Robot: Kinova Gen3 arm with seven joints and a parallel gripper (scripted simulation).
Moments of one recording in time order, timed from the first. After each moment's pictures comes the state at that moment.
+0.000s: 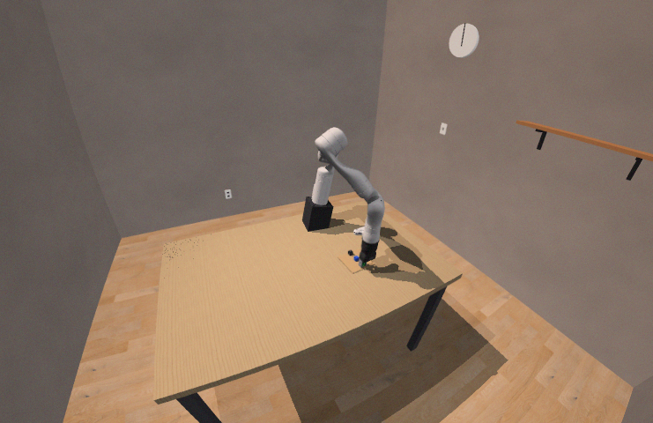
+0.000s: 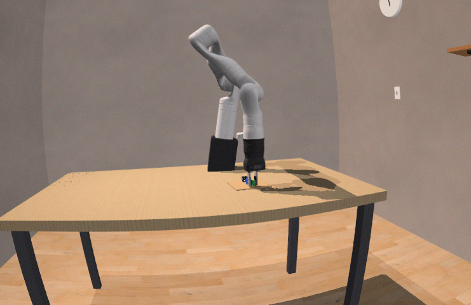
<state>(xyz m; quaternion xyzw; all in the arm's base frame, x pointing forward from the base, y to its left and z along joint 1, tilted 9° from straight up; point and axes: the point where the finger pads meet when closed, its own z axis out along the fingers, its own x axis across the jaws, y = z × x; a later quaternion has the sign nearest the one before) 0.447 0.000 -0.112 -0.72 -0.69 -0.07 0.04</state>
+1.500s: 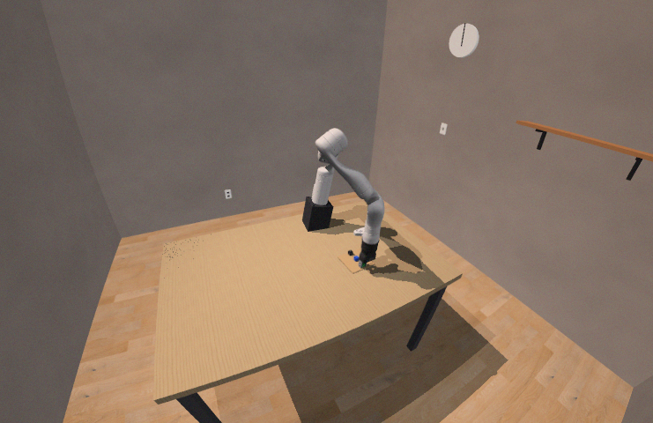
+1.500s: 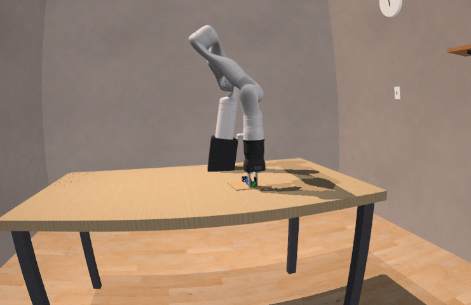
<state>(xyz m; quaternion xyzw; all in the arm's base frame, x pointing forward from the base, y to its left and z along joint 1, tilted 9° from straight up) 0.447 0.001 -0.116 -0.72 -0.69 -0.07 0.04</state>
